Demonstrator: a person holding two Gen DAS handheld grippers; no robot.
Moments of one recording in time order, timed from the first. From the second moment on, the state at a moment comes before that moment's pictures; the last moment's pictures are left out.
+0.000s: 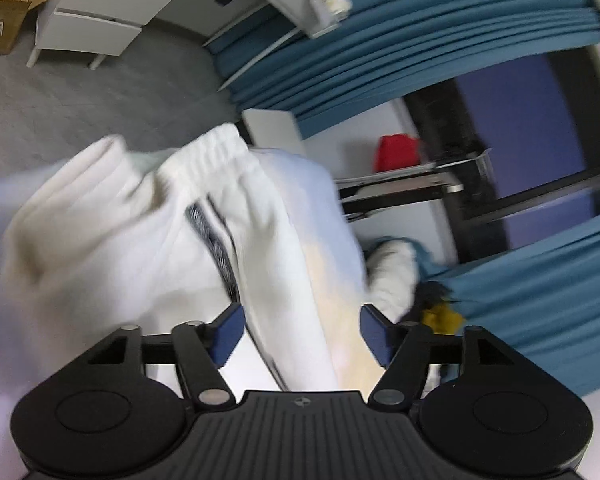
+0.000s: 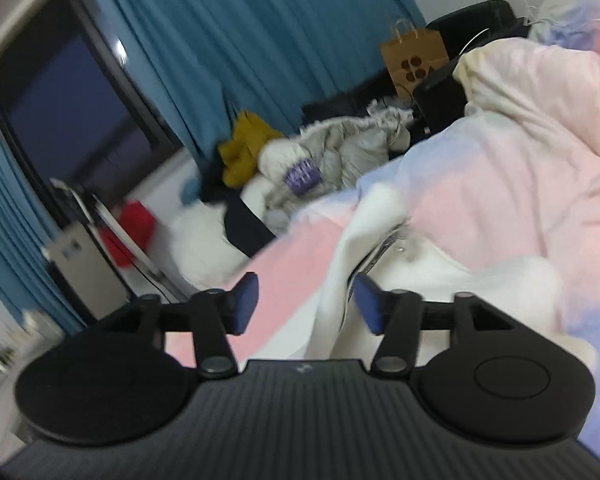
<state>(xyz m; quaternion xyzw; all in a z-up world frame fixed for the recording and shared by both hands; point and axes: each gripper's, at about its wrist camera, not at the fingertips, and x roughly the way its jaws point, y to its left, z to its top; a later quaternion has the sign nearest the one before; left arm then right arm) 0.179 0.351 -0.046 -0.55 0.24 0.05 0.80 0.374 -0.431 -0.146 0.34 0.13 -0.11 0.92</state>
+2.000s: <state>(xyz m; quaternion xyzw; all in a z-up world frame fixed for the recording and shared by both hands) 0.085 0.380 -0.103 -0.48 0.29 0.06 0.82 0.167 -0.471 -0.210 0.55 0.19 -0.17 0.80</state>
